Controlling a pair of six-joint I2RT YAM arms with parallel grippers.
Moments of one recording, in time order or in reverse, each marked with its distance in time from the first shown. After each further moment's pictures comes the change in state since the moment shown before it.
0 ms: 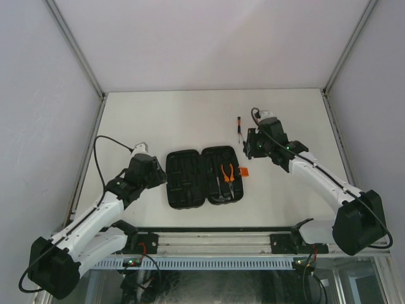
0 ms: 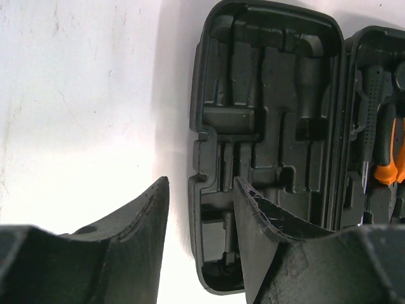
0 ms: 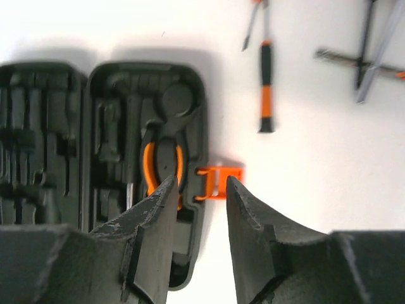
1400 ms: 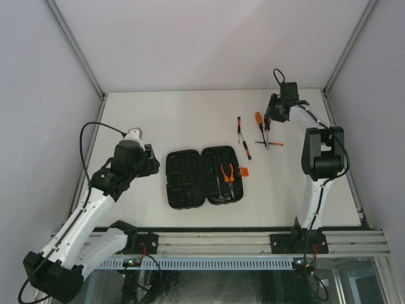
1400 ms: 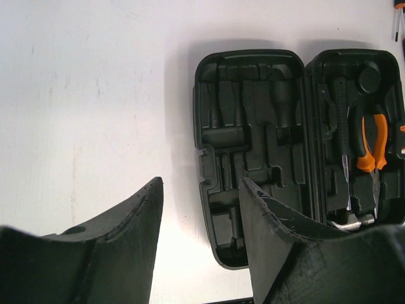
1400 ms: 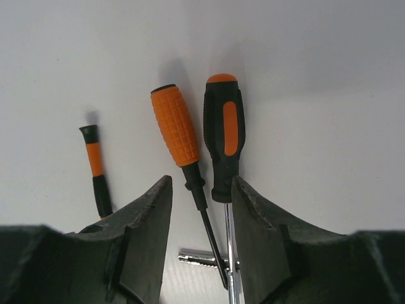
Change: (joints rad) left arm 0.085 -0.026 0.261 -0.211 0.053 0.235; right arm -0.439 0.739 0.635 0.051 -0.074 -0.014
